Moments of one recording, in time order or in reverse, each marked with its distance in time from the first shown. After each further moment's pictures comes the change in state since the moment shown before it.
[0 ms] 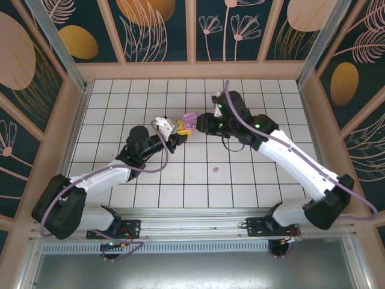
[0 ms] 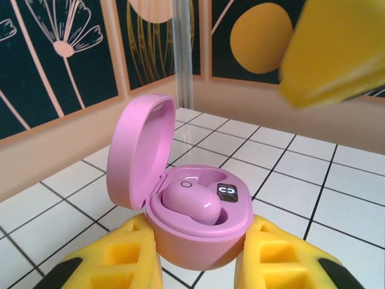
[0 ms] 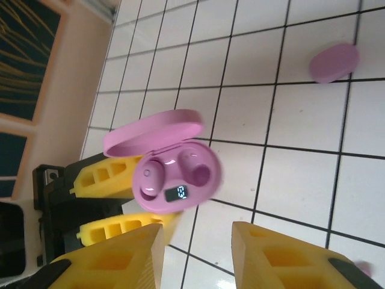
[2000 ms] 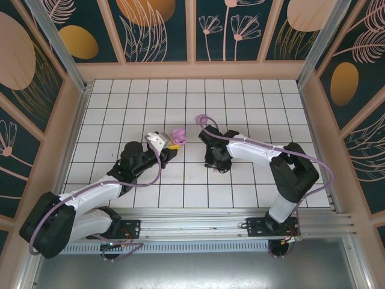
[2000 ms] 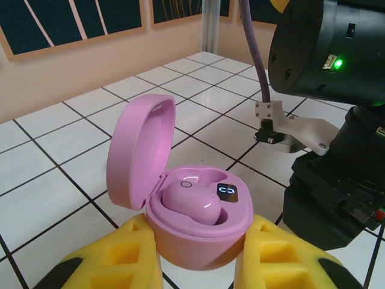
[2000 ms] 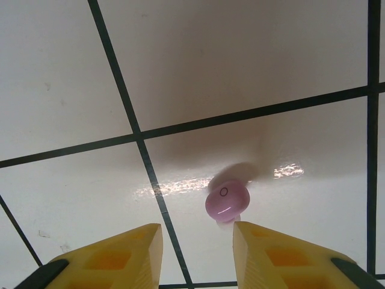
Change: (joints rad) left arm 0.000 -0.170 -0.211 -0.103 -0.100 -0.015; right arm 0.050 0.396 -0.270 -0.071 0.074 0.254
